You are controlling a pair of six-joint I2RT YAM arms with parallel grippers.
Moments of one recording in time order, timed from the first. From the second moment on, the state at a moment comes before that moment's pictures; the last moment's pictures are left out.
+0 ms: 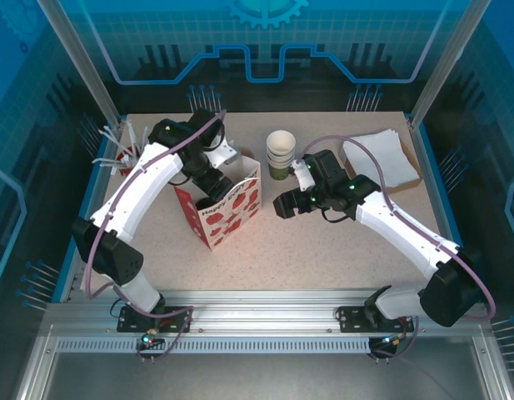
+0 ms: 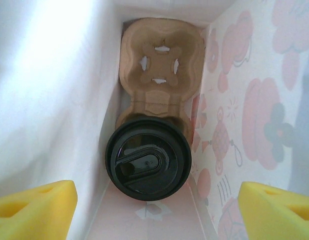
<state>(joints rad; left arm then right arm) -0.41 1.66 1.81 -1.44 0.05 0.23 0.58 1.35 1.15 -0.72 -0.20 0.20</state>
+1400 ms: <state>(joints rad) -0.41 1.15 1.55 -0.63 0.20 -0.35 0.37 1.30 1.32 -0.71 -0.08 0.20</state>
